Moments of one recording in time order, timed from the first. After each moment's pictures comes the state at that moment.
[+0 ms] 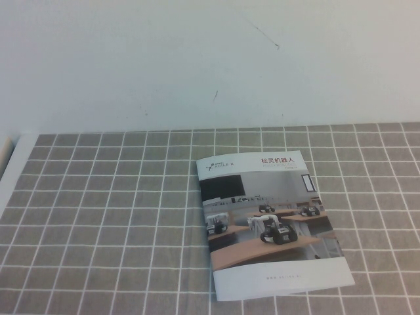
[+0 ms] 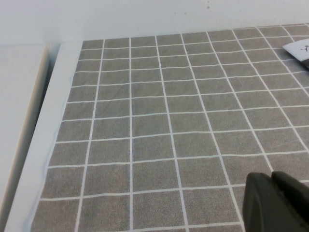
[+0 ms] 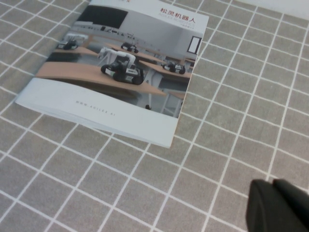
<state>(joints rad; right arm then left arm) 0.30 0.29 -0.40 0.10 0.78 -0.19 -0.09 -0.01 0.02 -0.04 0.36 -0.02</state>
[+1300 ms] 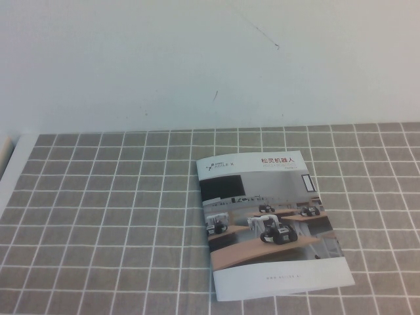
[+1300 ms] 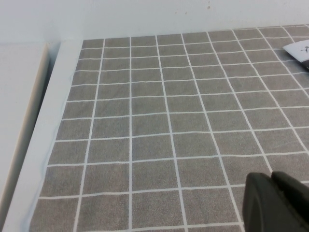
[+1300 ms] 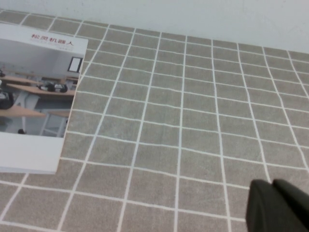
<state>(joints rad) 0.04 -0.01 0.02 -0.02 0.42 -0.12 -0.09 -0.01 0.02 -0.04 0.36 -0.03</state>
